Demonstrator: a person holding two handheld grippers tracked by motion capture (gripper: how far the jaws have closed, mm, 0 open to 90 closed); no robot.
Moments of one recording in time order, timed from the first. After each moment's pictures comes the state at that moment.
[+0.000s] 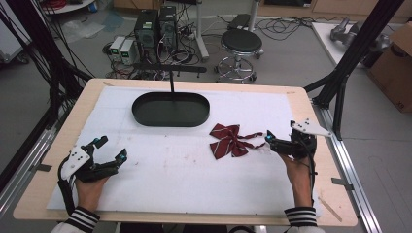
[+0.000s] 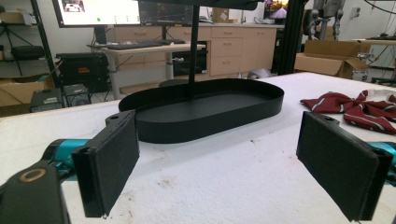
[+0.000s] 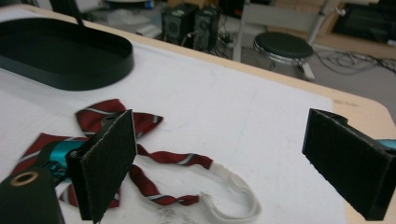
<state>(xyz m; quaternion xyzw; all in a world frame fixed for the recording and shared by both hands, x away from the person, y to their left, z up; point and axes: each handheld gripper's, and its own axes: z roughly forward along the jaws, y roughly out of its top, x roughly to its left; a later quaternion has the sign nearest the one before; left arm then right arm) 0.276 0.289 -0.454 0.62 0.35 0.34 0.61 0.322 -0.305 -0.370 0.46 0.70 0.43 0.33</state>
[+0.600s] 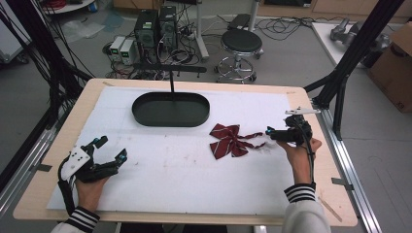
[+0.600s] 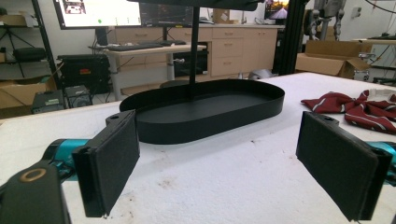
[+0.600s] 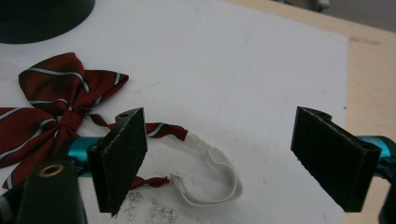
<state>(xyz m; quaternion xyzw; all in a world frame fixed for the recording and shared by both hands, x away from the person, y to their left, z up) 0.276 0.288 -0.454 0.62 0.35 0.35 0.61 0.377 -0.313 -0.378 0.51 0.75 0.33 0.25</state>
